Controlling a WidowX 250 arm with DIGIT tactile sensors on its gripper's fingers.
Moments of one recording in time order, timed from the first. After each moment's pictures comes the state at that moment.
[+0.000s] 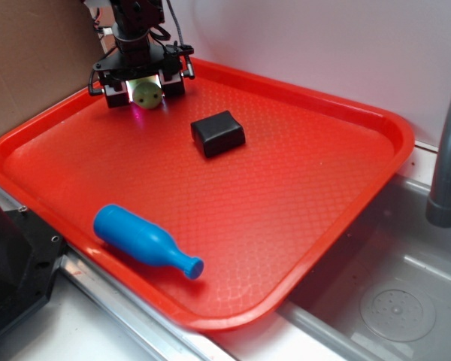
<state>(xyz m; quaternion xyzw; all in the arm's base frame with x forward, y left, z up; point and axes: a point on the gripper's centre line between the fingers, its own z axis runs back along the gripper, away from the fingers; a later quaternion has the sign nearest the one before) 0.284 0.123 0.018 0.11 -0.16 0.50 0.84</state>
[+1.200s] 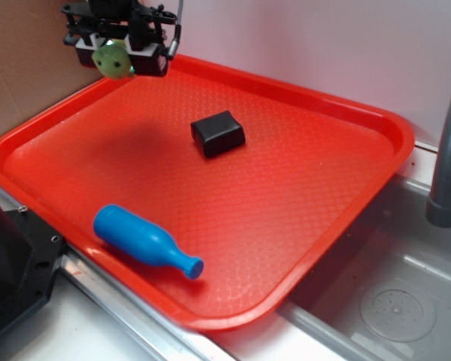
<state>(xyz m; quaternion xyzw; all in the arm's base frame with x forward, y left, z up) 0.232 0.042 0.105 0.07 -0.07 0.23 0.97</state>
